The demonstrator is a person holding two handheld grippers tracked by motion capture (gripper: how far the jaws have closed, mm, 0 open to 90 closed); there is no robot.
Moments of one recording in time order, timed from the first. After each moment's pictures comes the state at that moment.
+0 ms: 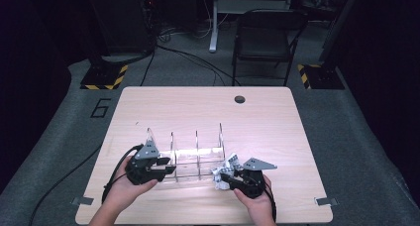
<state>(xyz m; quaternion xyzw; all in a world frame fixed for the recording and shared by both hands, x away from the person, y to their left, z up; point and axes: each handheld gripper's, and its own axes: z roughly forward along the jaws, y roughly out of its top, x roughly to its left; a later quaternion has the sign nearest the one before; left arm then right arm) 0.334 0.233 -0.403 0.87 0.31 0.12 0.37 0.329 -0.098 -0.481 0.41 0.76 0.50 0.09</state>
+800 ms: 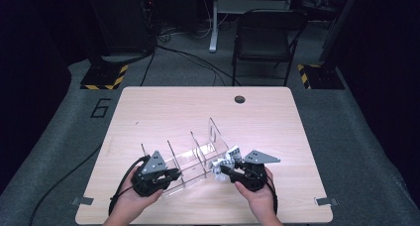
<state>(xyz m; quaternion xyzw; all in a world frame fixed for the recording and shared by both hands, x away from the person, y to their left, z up) 0.308 0.215 -0.407 0.86 0.30 0.13 0.39 0.338 -0.097 -0.459 0.39 0.76 0.51 0.10</state>
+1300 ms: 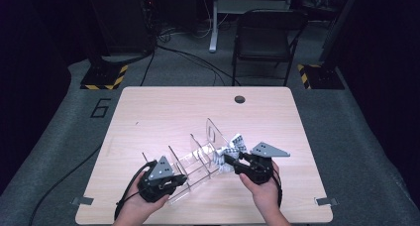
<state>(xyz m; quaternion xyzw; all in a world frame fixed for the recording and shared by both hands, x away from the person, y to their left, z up) 0.297 0.198 -0.409 0.87 0.28 0.13 0.39 0.344 -0.107 -0.428 0.39 0.73 0.55 0.13</state>
